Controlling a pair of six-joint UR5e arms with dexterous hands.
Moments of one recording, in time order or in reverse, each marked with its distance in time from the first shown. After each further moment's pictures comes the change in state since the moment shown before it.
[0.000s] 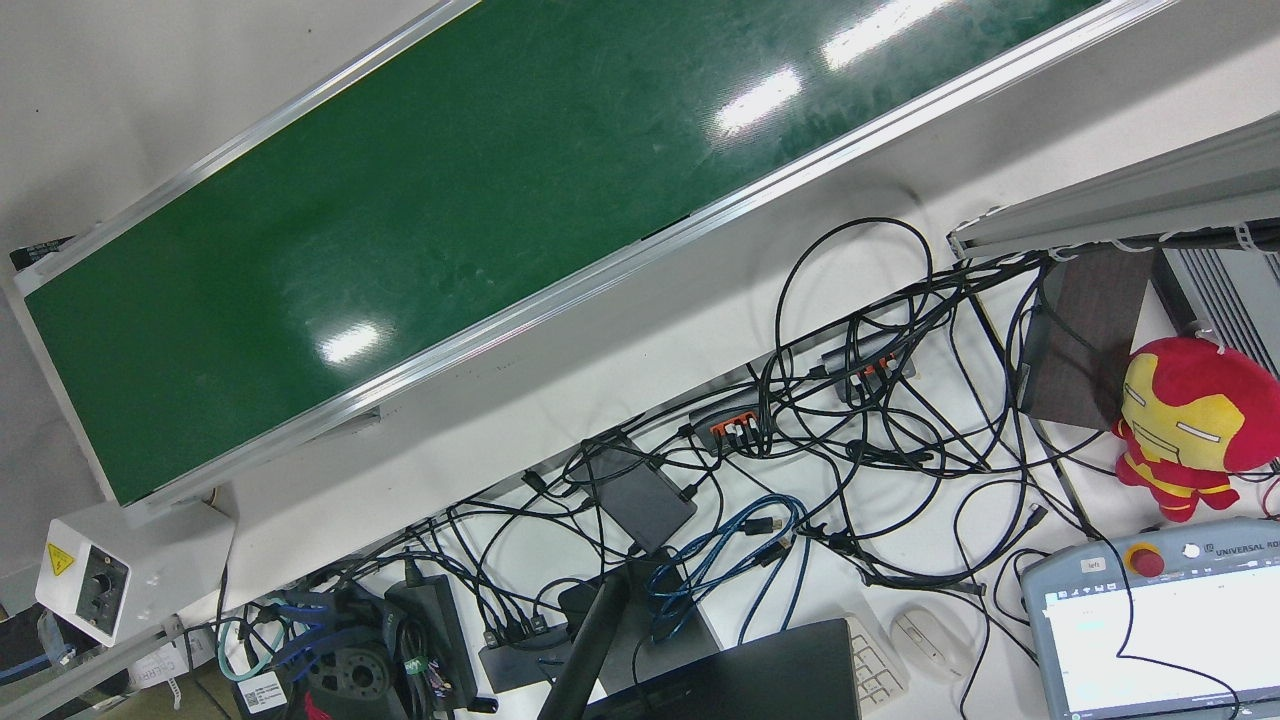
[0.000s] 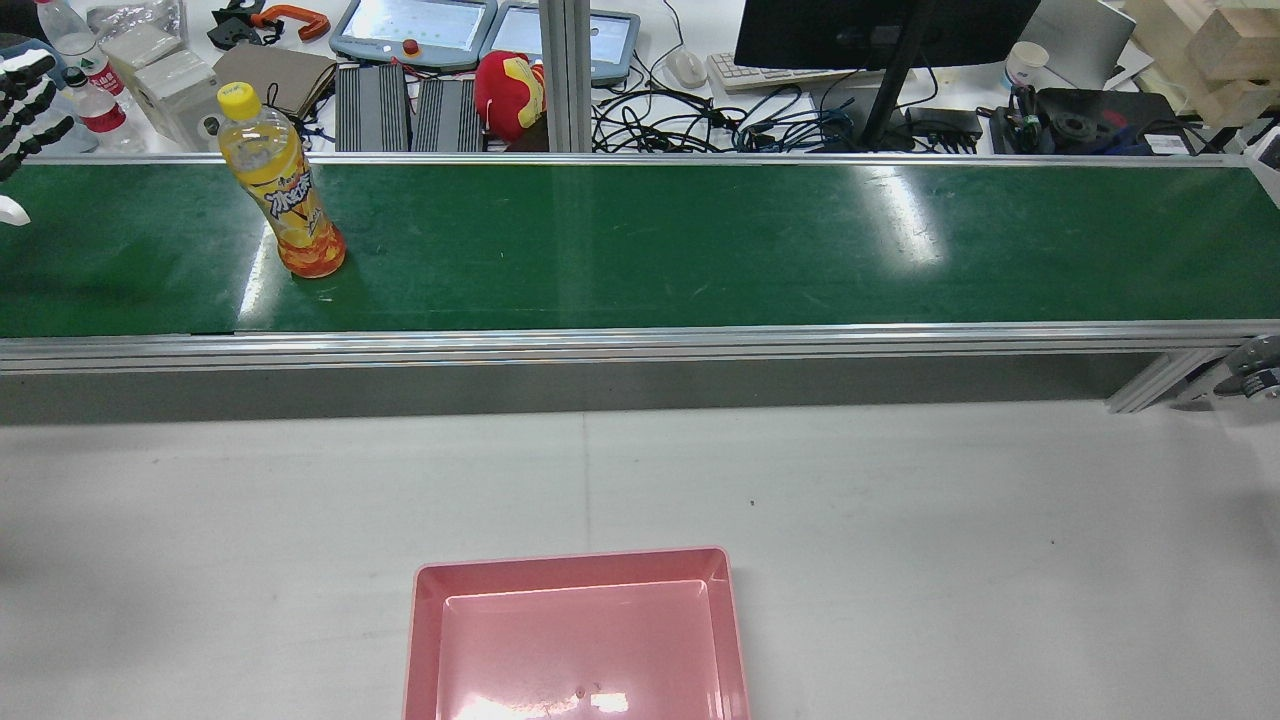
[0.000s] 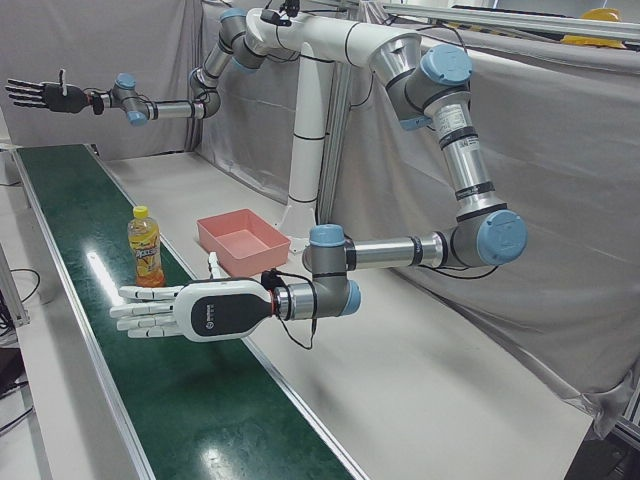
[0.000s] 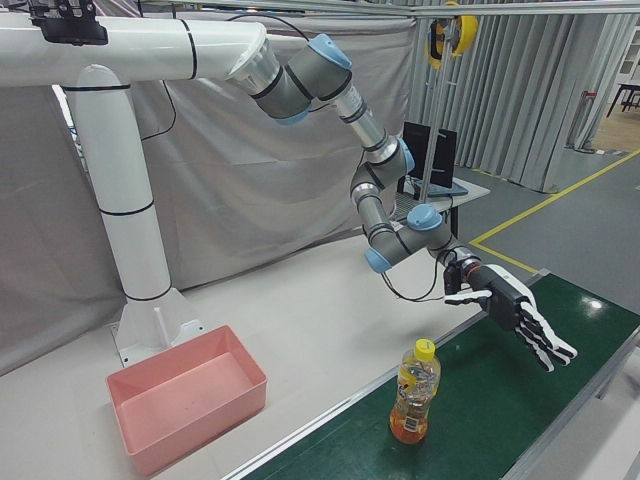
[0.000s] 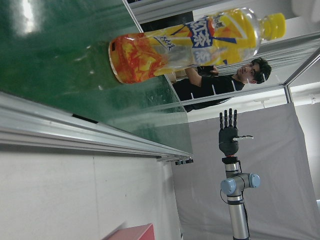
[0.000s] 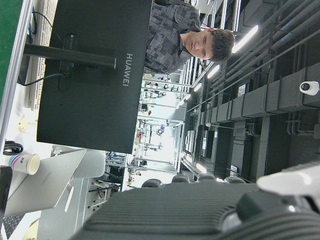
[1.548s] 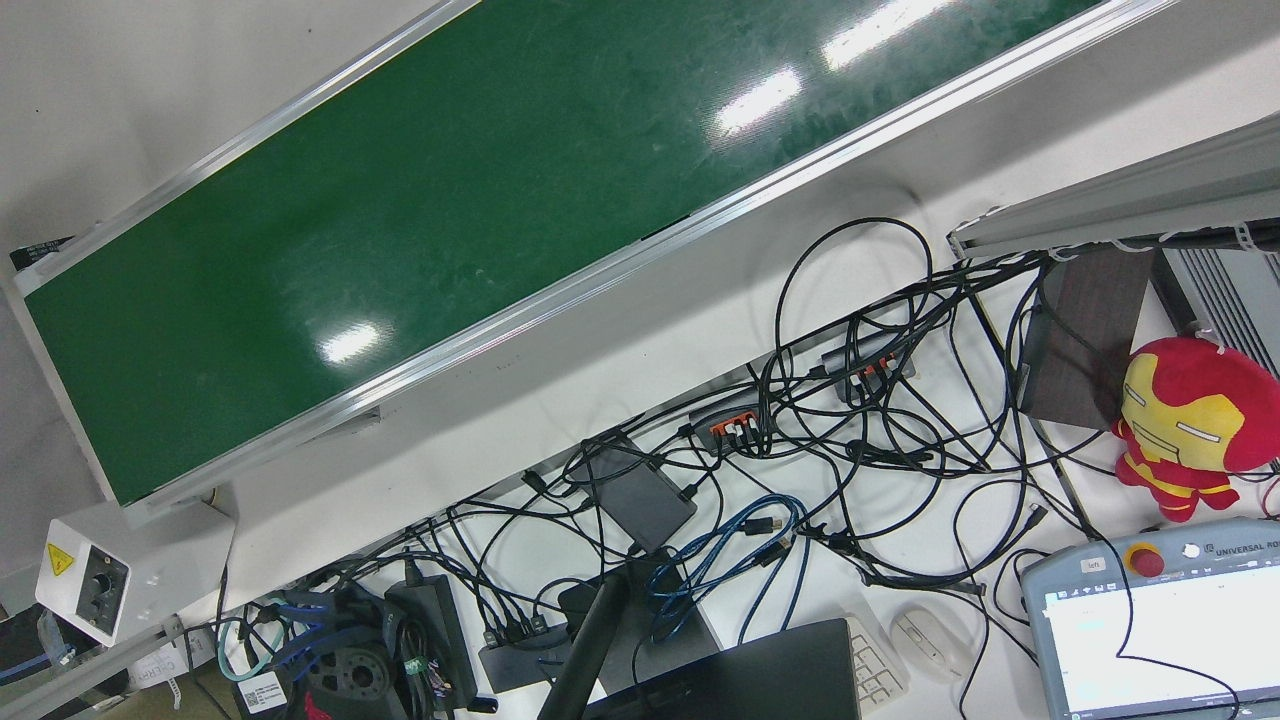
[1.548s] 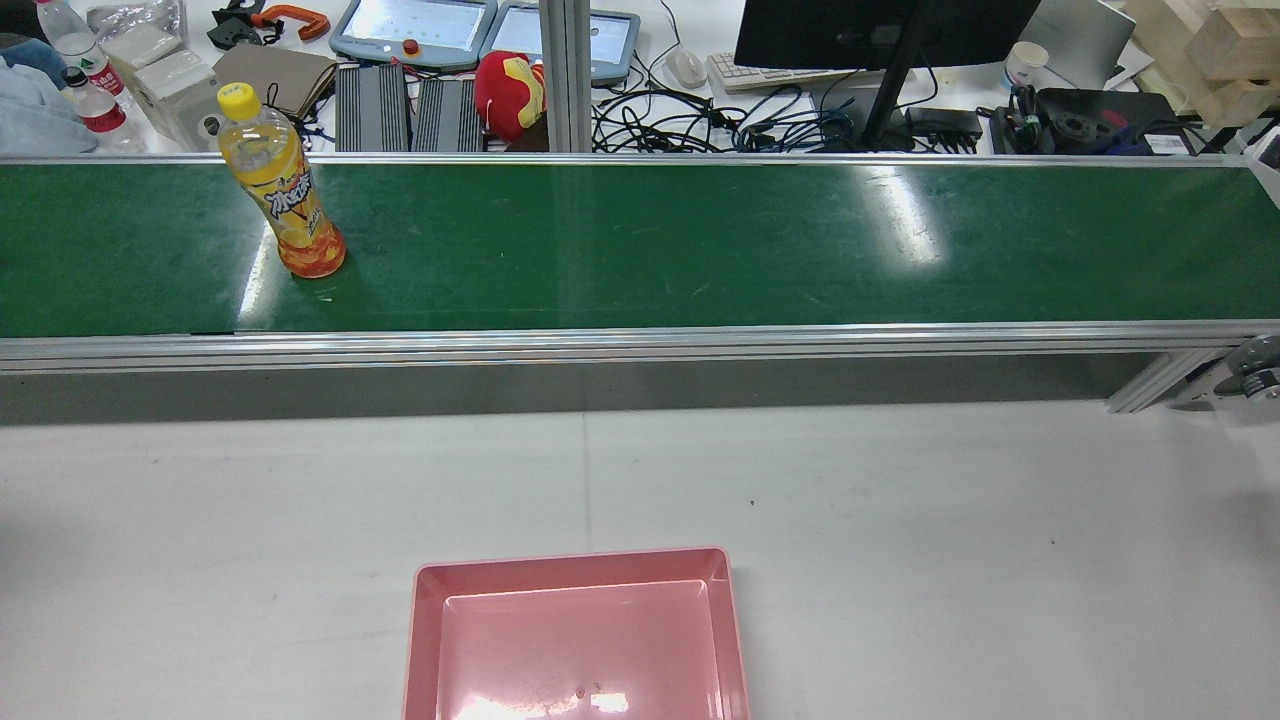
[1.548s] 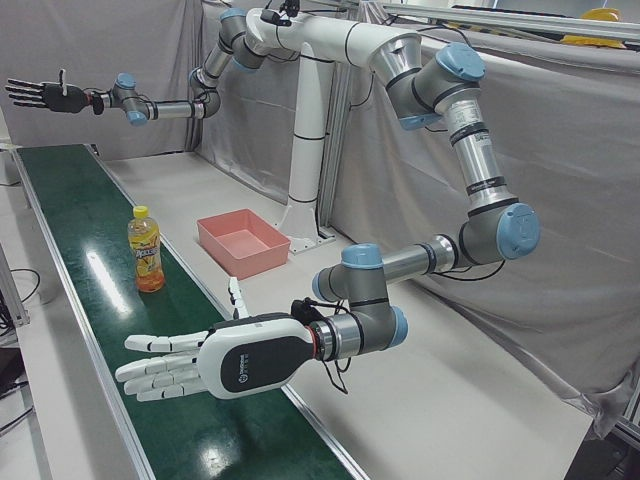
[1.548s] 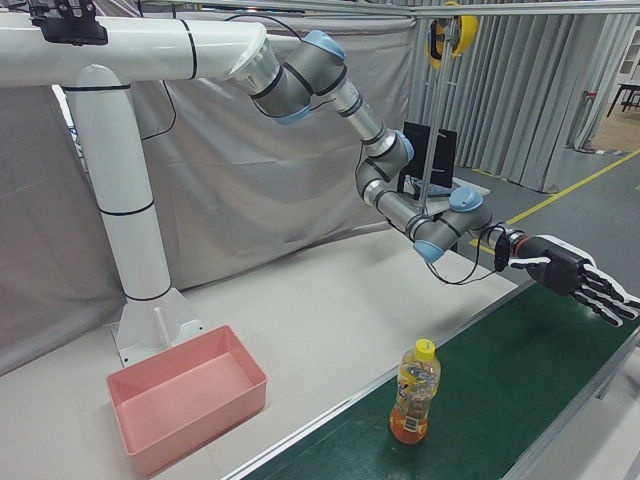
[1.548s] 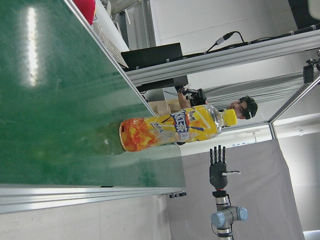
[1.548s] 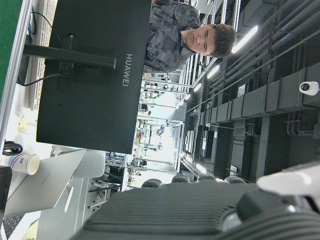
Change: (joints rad) left arm -0.273 -0.020 0.206 -0.123 0.163 -0.098; right arm 0.000 0.000 0.001 0.000 0.000 0.000
